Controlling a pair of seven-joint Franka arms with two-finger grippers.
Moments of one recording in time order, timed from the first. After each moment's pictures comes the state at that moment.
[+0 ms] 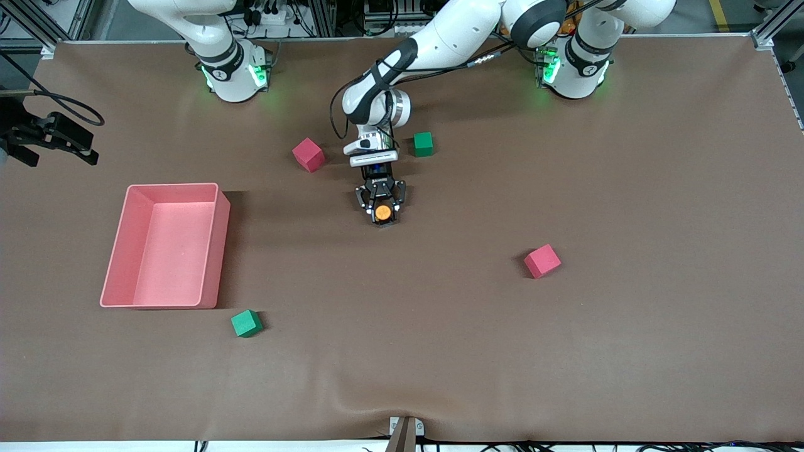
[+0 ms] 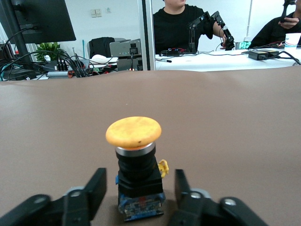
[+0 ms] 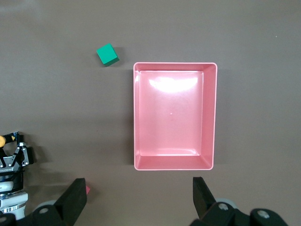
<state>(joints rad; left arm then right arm) -1.07 1.04 -0.19 -1.50 1.73 1.82 -2.44 0.01 -0.01 0.00 -1.50 -0.01 1.51 -0.02</state>
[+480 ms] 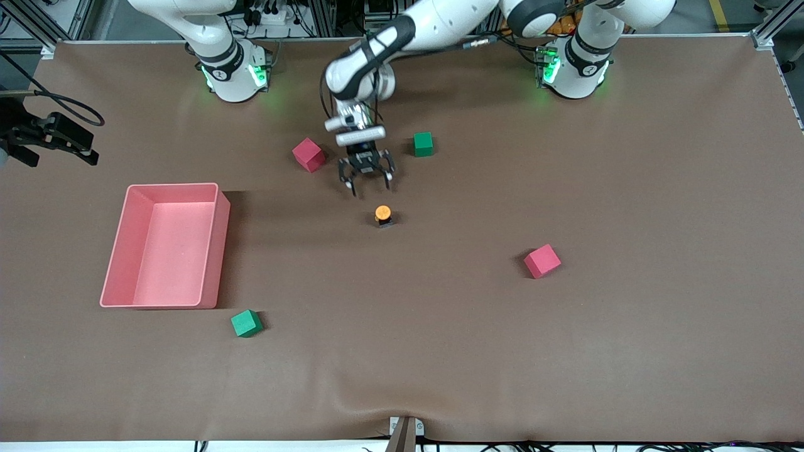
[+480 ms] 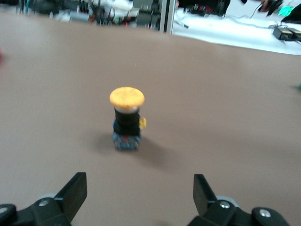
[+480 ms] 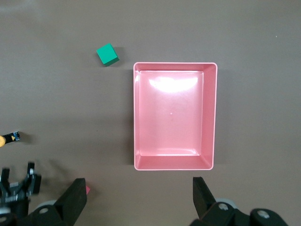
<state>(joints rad) -1.10 0.95 -0.34 -1.41 1.38 1.82 -2.42 0.01 -0.01 0.00 -1.50 -0.01 1.51 -0.02</state>
